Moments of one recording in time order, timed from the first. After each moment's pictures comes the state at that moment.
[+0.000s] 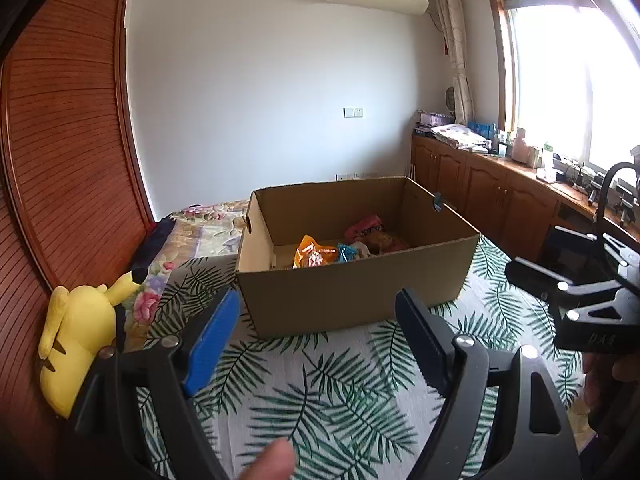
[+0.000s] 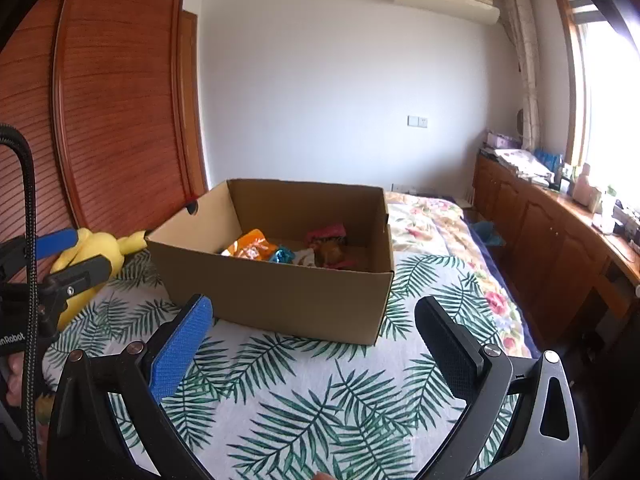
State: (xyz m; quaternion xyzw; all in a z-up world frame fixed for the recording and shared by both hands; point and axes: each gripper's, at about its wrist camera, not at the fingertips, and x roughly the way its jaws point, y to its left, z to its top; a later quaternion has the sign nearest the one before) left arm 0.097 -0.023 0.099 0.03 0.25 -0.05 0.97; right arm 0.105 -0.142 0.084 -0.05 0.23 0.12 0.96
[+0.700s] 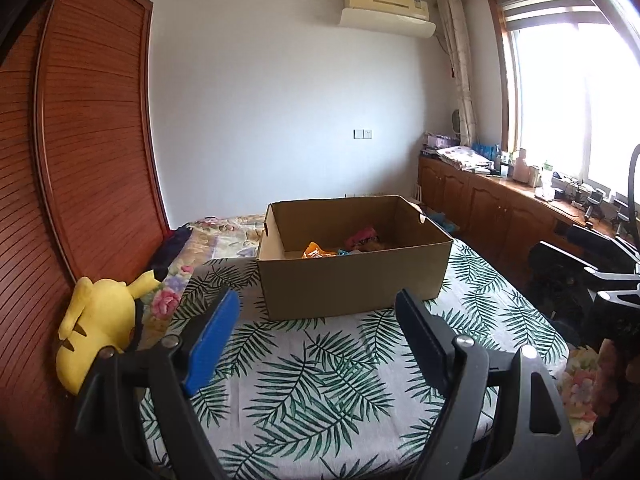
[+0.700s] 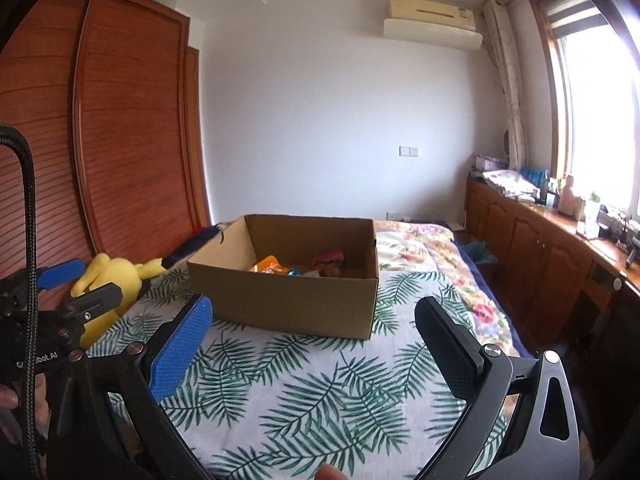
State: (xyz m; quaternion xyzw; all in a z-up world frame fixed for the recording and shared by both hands) left arm 0.011 -0.029 0.117 0.01 0.21 -0.03 0.98; right arm 0.013 -0.153 0.121 -0.03 0.18 0.12 0.98
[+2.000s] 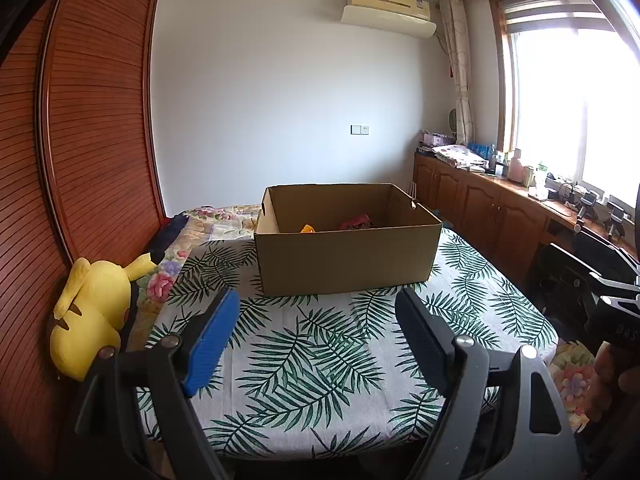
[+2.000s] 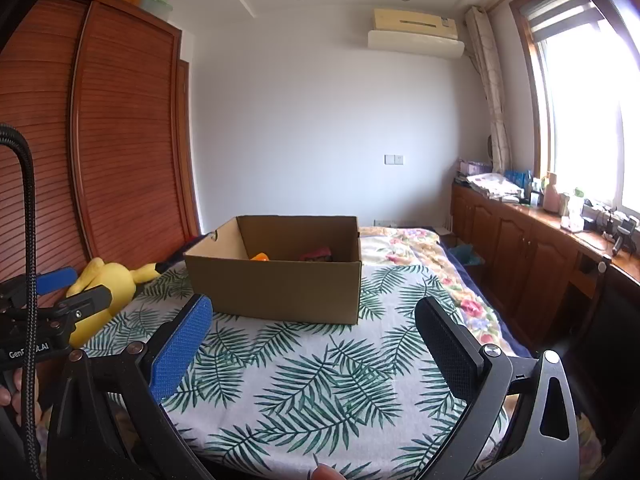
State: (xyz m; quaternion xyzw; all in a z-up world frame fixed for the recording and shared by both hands) left arm -0.013 -0.027 0.101 0.00 0.22 -0.03 0.98; right arm -0.028 -0.164 0.104 -0.02 0.15 0.09 0.98
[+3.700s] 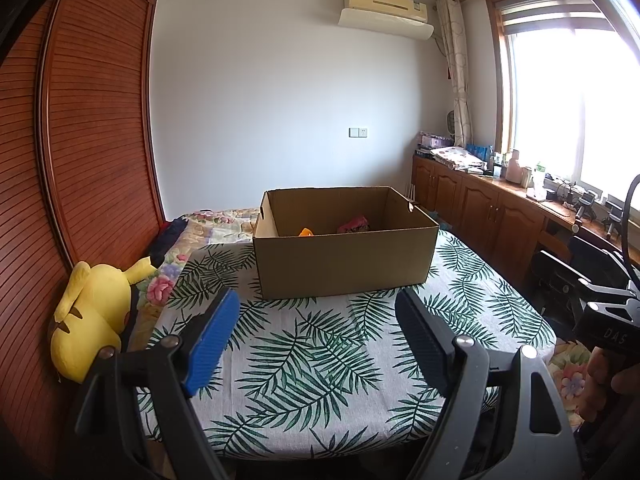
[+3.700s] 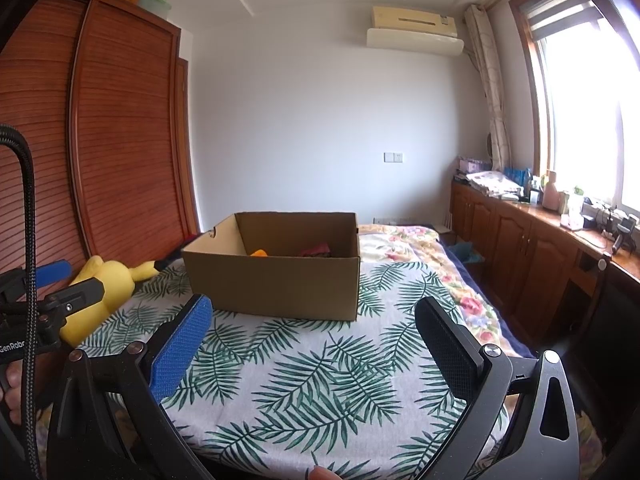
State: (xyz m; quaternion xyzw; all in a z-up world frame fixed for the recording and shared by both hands) left arm -0.016 -0.027 0.101 0.00 0.21 -0.04 0.98; right arm -0.026 -0.168 0.100 -0.02 0.16 0.09 0.98
